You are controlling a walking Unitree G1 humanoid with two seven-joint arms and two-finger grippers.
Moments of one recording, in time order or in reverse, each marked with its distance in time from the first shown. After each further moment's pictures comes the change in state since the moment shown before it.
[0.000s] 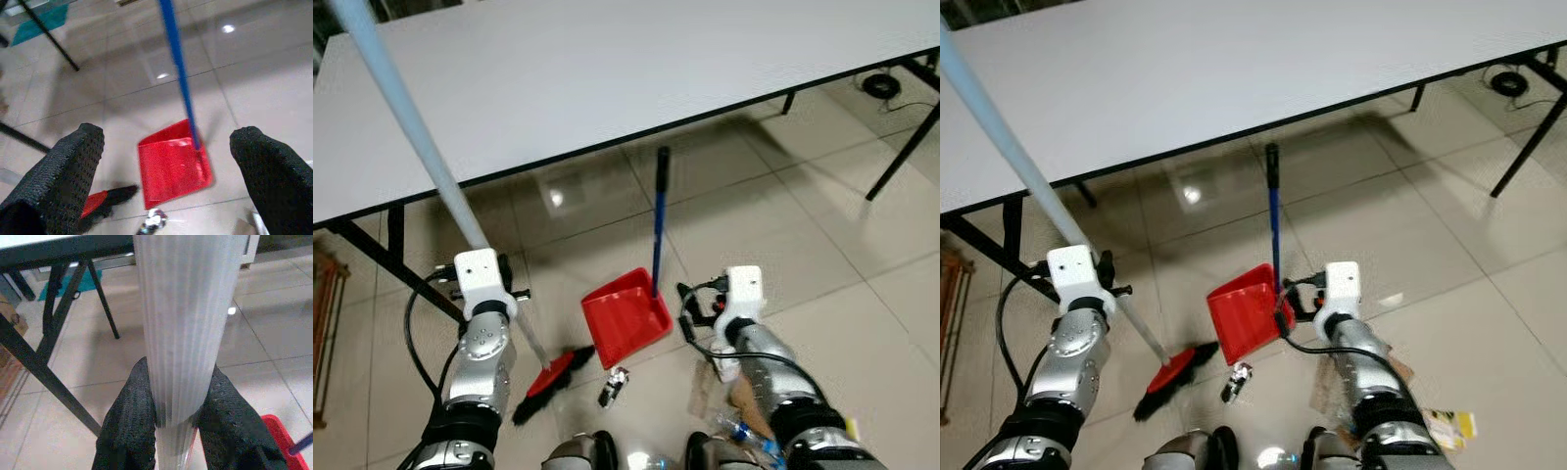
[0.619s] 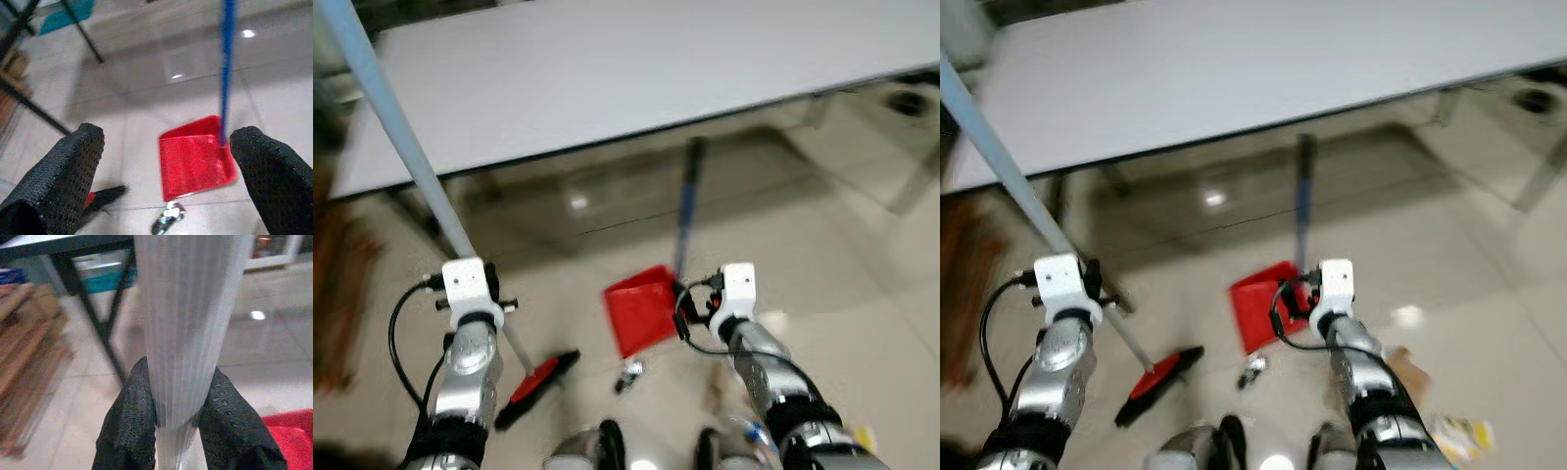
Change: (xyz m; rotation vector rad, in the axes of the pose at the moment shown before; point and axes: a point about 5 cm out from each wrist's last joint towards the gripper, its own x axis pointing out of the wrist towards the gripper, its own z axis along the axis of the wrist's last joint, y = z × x) left arm -0.008 0.020 -0.009 0.043 0.008 0.027; right arm 0.004 0.001 0.003 0.005 0.003 -0.012
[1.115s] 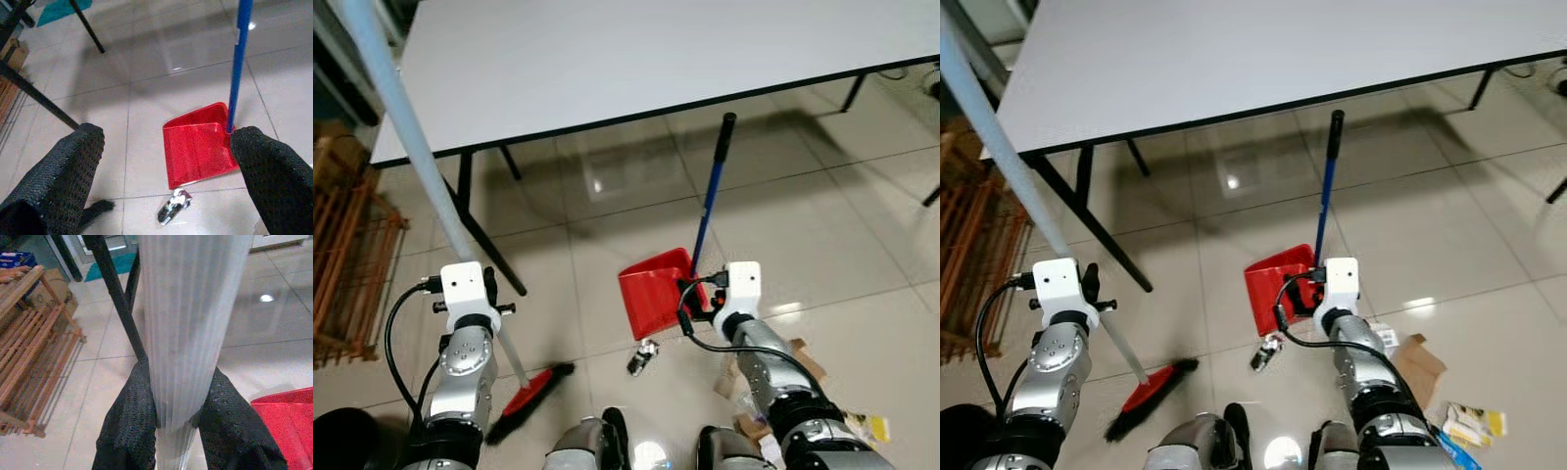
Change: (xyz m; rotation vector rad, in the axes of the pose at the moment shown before) left arm 0.000 0.001 -0.001 0.011 0.021 -0.030; right arm 0.000 -0.003 0.001 0.005 -0.013 -0.032
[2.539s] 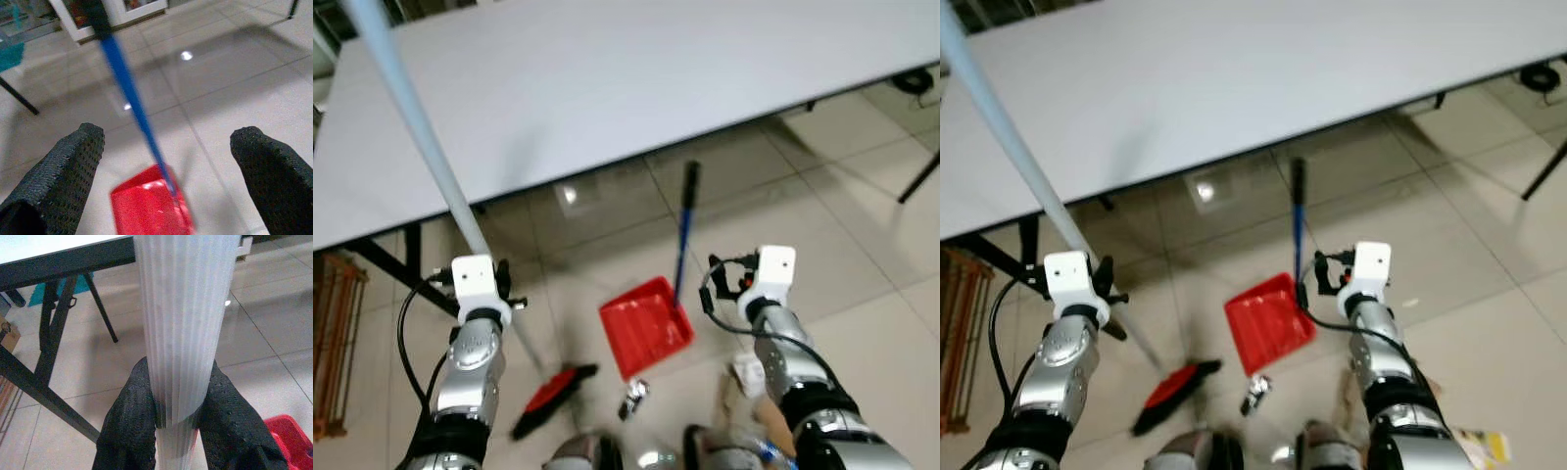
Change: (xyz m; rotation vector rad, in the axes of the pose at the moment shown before) left arm 0.002 -0.014 0.007 -0.034 -0.021 -0.084; right arm 0.000 -0.023 0.025 -0.006 -0.135 -0.161
